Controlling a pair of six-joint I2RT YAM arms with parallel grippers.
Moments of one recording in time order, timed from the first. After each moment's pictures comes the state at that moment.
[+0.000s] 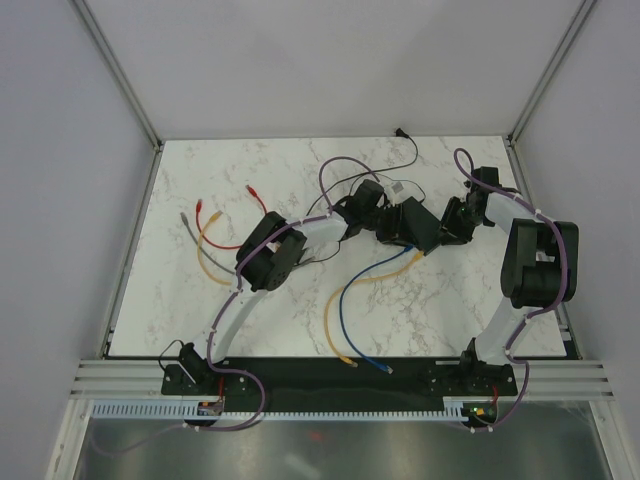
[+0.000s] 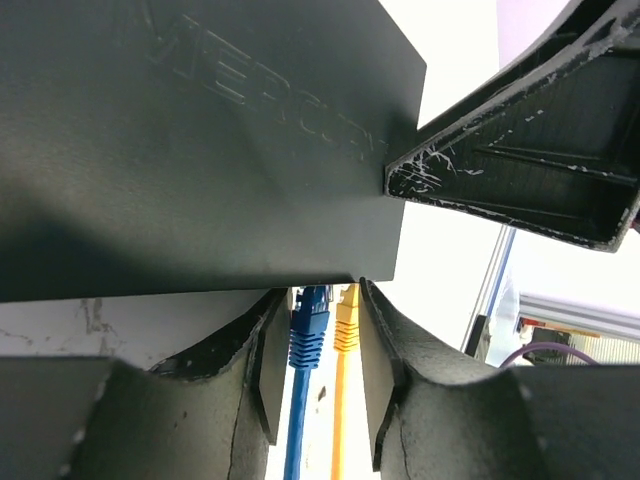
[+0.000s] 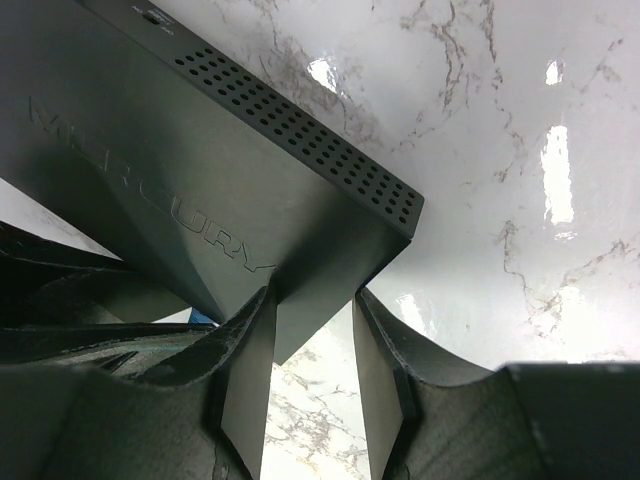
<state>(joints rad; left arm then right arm) -0.77 2.51 1.85 0.08 0.61 -0.79 -0.11 1.83 1.18 -0.59 -0.27 0.38</state>
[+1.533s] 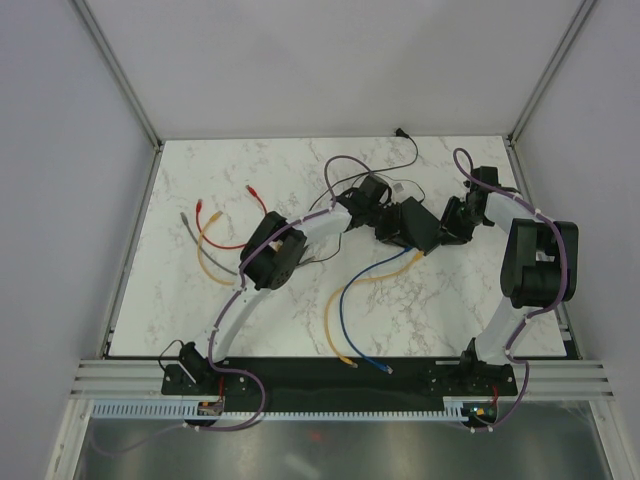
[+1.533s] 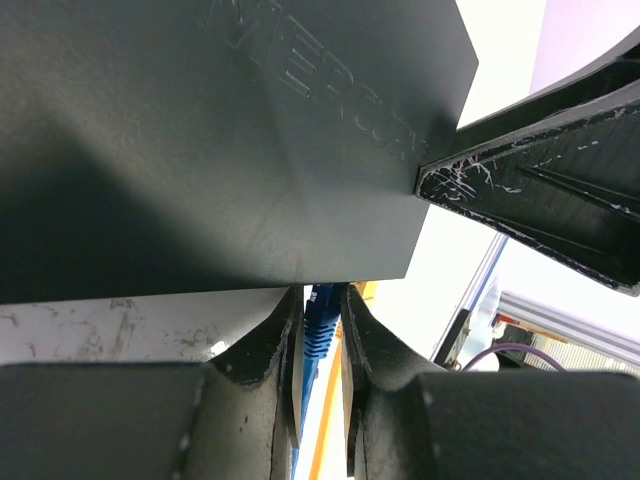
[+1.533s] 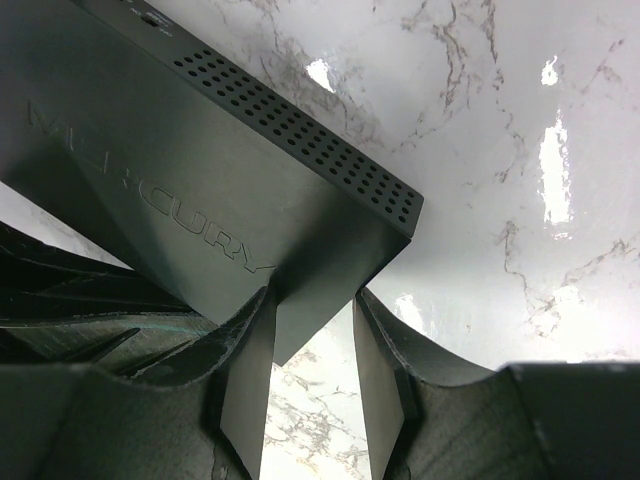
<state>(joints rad) -0.76 2.56 2.02 -0.21 0.63 -0.82 -0.10 1.83 1.18 -0.59 -0.26 0.38</state>
